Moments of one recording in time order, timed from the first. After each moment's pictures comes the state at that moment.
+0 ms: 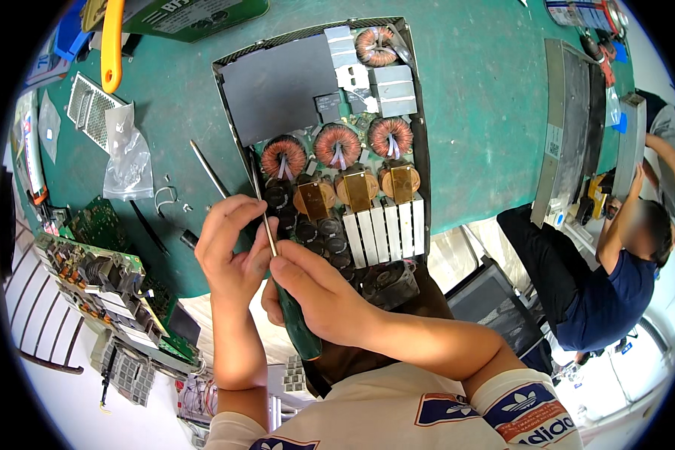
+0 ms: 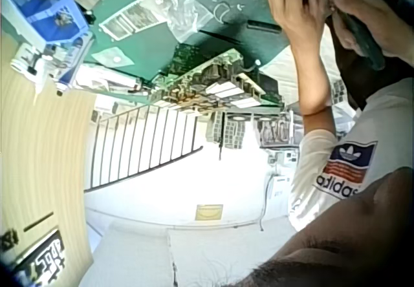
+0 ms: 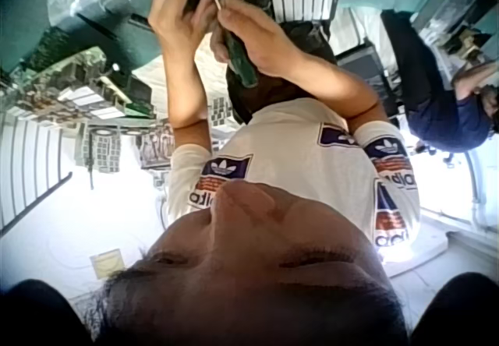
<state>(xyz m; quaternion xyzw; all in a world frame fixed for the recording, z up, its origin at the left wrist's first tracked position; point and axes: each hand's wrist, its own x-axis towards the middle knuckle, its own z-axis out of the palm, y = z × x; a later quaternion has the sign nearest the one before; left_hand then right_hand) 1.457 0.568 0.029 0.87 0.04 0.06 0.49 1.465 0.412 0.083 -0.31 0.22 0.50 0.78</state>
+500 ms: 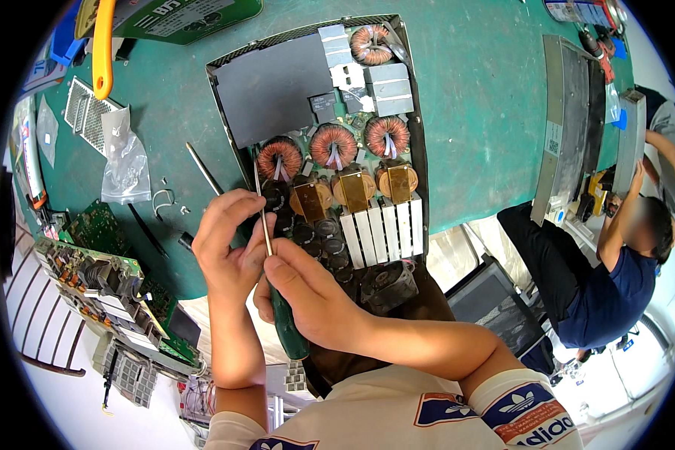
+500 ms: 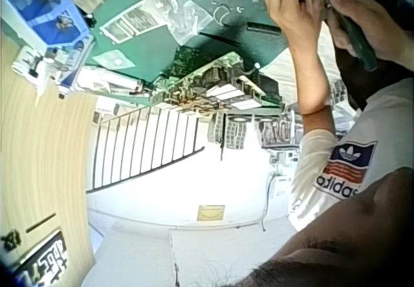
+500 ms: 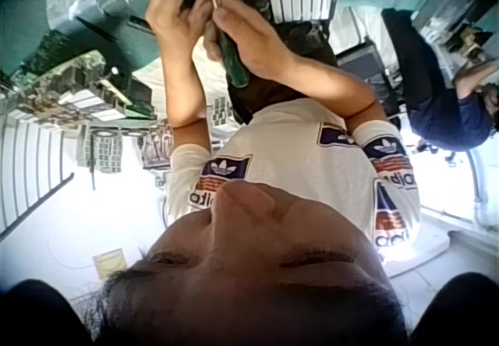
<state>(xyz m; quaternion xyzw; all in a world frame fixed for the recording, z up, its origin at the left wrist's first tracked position) 1.465 0.568 0.025 0.86 0.03 0.06 0.50 1.459 0.420 0.083 -0.33 0.20 0.46 0.80</state>
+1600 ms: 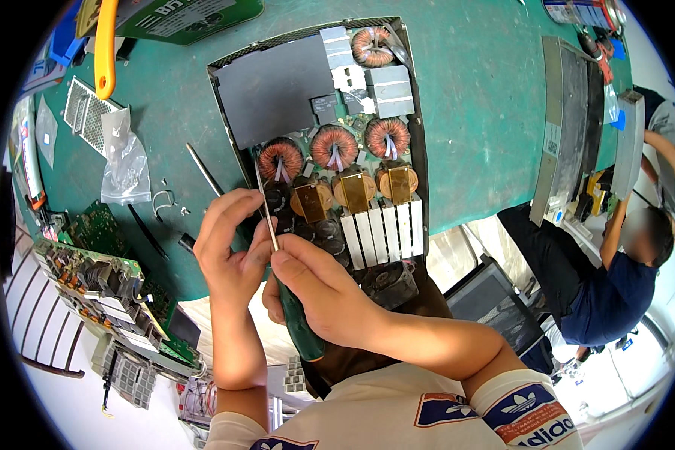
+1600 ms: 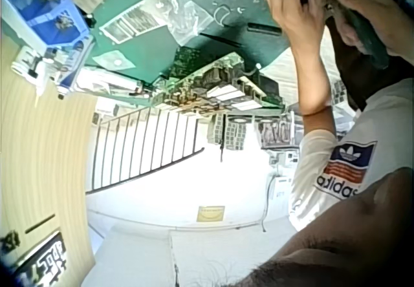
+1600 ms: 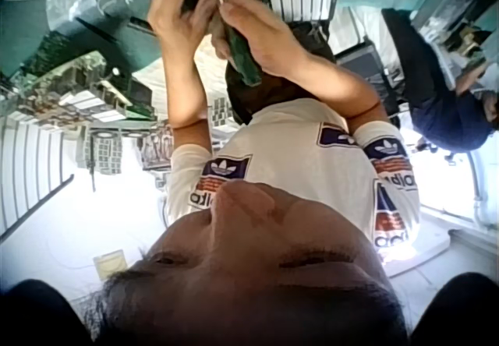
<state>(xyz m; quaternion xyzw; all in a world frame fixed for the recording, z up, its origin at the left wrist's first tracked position) 1.465 0.567 0.030 0.86 0.06 0.04 0.51 1.478 0.411 0.092 -0.34 0.23 0.49 0.77</state>
